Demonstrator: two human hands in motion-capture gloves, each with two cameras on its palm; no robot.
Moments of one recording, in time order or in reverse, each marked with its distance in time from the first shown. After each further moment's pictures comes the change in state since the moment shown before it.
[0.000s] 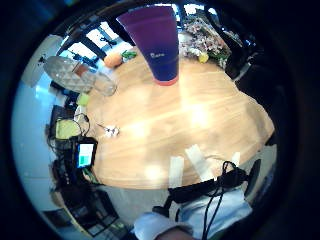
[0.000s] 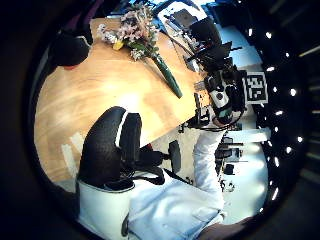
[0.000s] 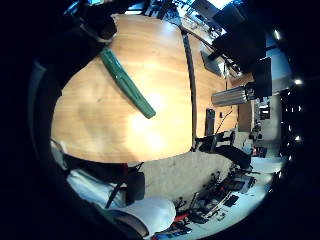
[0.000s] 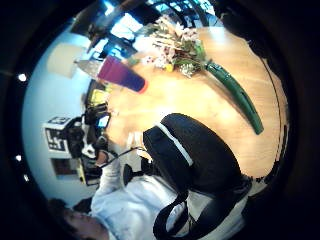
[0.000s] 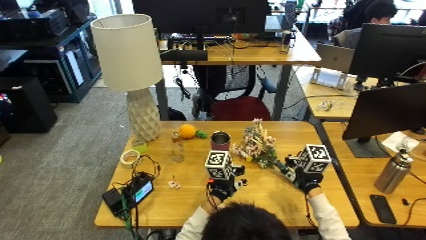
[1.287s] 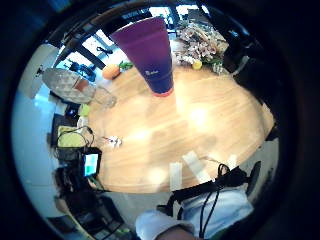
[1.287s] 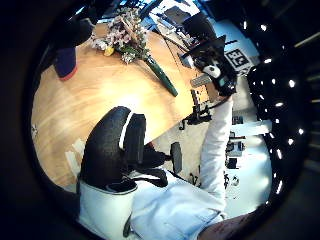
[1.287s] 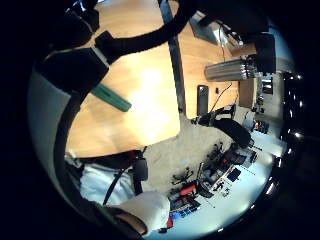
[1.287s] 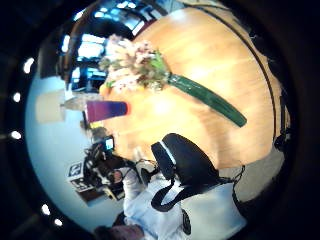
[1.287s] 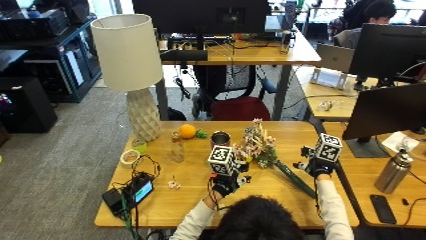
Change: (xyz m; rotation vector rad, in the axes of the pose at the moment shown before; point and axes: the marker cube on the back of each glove) left arm 0.019 -0.010 -0.016 -0.008 -0.005 0.092; right arm 0.077 -0.044 -0.012 -0.232 -0.002 0.320
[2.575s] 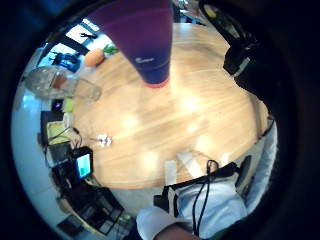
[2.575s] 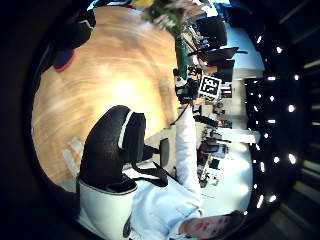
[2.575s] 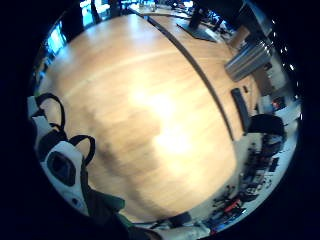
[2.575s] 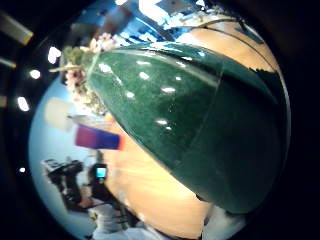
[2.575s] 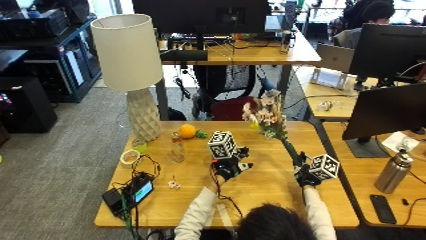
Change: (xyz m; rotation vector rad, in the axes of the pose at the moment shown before) left arm -0.014 -0.054 0.000 -0.163 0.157 -0.057; right arm -0.049 0.029 0.064 0.319 -0.489 0.015
